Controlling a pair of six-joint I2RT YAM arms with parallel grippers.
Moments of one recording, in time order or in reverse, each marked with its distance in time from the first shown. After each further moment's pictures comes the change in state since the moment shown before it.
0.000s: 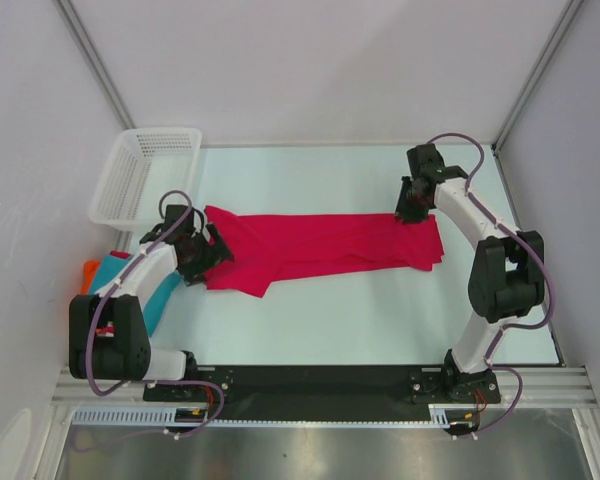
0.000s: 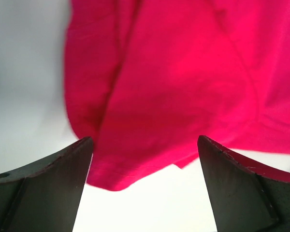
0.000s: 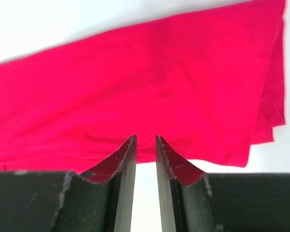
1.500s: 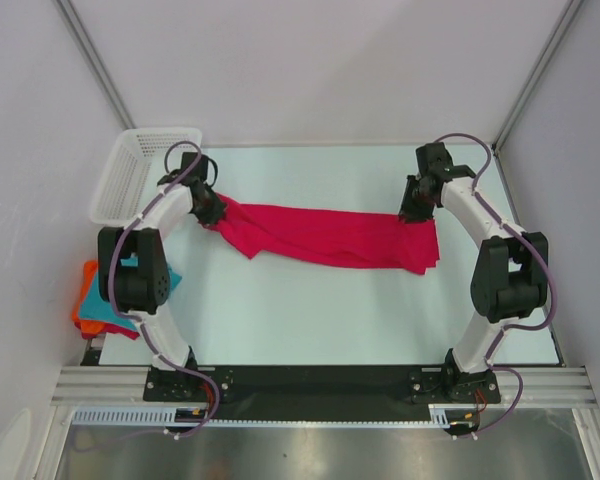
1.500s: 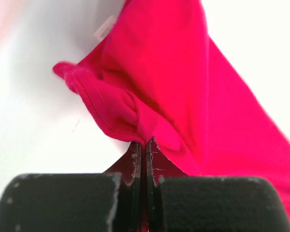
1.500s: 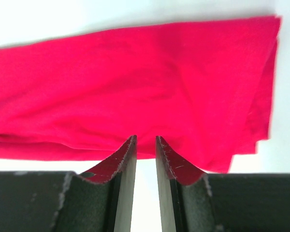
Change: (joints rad) left arm -0.040 0.435 0.520 -0.071 -0.171 -0.152; right arm -0.047 -0.002 0.003 -0.002 -0.082 -0.022
